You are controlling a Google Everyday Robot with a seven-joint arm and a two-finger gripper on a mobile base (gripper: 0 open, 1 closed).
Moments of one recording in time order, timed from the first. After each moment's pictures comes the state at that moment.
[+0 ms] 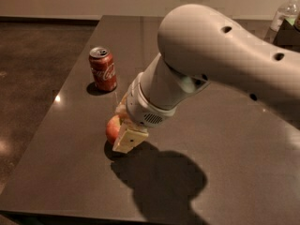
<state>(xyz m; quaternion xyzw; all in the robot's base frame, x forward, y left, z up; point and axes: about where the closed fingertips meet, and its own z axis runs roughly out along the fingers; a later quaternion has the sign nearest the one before) 0.418 0.058 0.869 -0.71 0.65 0.14 0.25</state>
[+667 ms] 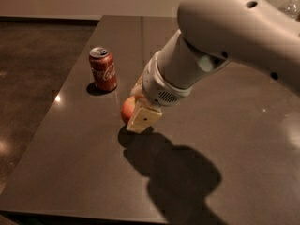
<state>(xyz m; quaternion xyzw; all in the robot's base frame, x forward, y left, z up) 0.456 0.026 0.894 -0.67 0.68 0.11 0.26</state>
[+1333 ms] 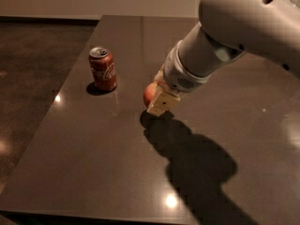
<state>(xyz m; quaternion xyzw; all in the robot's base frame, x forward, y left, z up) 0.506 -0.022 0.893 -0.63 0.72 0.06 0.27</state>
